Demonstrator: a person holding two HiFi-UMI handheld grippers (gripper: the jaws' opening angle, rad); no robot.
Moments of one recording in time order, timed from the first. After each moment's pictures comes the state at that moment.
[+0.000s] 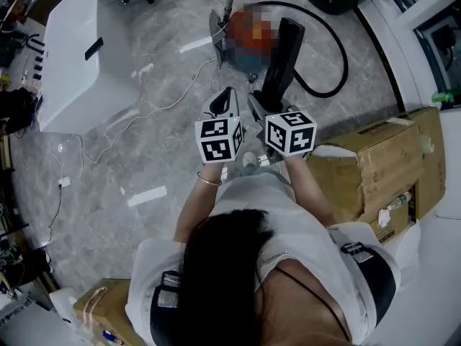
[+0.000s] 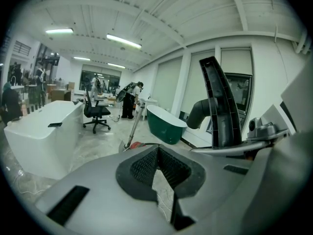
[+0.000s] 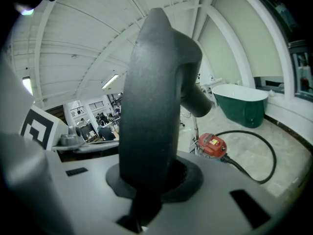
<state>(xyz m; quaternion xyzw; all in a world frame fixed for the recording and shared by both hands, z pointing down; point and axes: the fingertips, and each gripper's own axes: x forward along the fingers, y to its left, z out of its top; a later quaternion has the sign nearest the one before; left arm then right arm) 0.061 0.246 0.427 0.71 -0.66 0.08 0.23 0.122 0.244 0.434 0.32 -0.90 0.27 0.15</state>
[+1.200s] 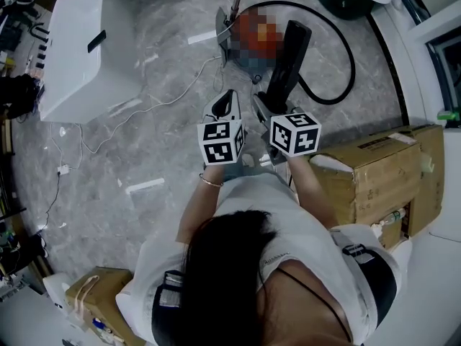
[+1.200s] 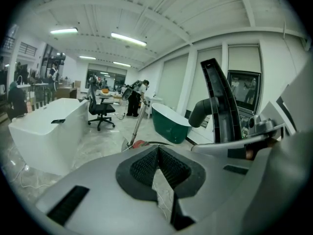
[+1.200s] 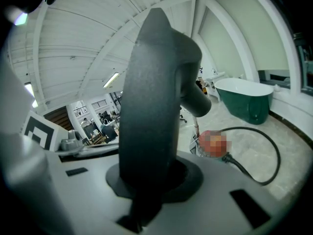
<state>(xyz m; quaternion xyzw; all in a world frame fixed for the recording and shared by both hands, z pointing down) 0.065 0.209 0.448 0.69 -0.68 0.09 0.24 0.133 0.198 0.451 0.29 -0.90 0.29 0.16</state>
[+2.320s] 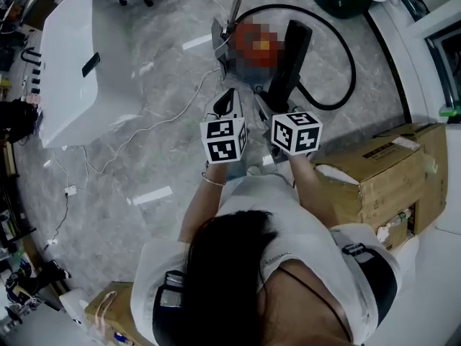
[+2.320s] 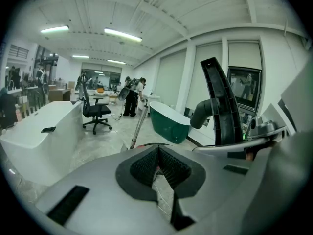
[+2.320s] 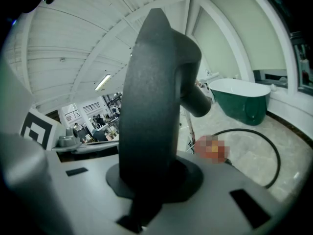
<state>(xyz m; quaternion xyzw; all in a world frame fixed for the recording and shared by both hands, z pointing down) 0.025 0.107 0.450 0.70 -0.66 0.11 0.24 0.095 0.101 0.458 0.33 -0.88 0.30 0.16</state>
